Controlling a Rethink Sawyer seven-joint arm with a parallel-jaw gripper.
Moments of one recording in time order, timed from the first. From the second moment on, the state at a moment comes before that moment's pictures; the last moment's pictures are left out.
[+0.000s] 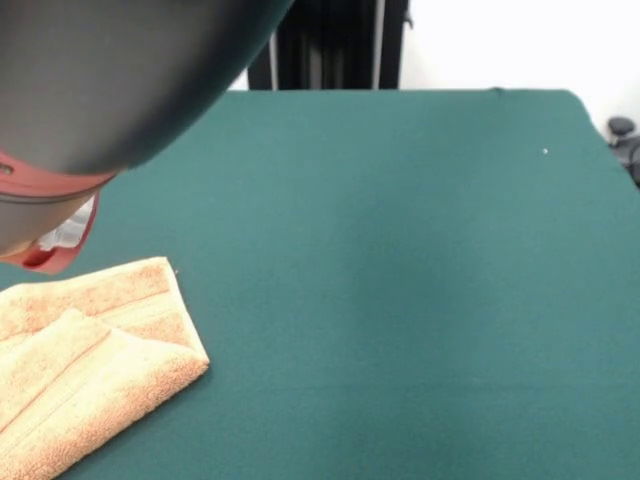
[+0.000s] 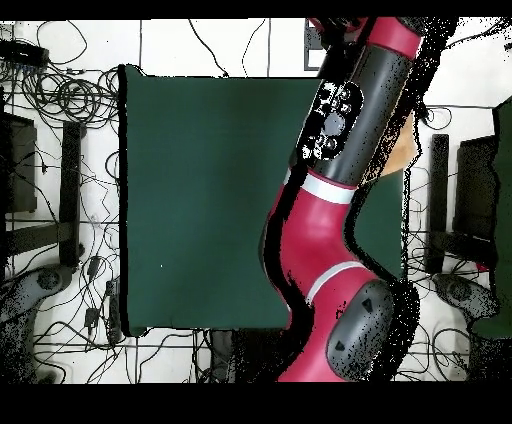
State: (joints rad) arm -0.54 -0.16 2.11 0.29 -2.85 1.92 1.05
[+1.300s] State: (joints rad) arm -1.05 -0.19 1.83 1.11 -1.50 1.98 1.17
